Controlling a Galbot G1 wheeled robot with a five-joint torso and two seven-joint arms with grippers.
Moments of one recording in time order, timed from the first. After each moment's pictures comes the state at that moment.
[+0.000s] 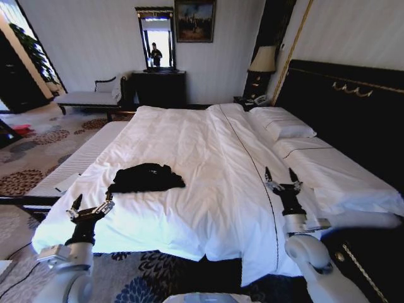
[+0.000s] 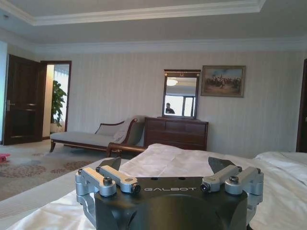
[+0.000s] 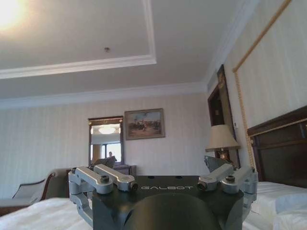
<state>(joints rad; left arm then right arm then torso) 1.74 -1.48 -0.90 -2.36 -0.37 0.06 -0.03 -1.50 1.04 0.63 2.03 0.55 0.34 0.09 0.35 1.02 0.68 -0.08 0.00</state>
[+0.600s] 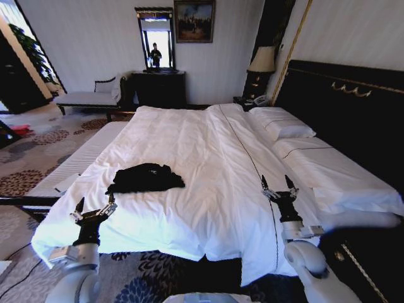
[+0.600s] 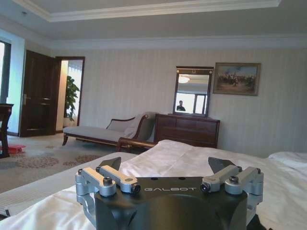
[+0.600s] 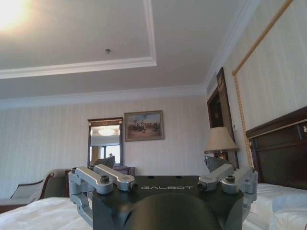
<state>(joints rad) 1.73 -1.51 -0.87 -2.33 -0.36 0.04 -0.07 -1.52 1.12 0.65 1.98 0.51 0.41 0.04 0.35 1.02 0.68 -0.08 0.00</state>
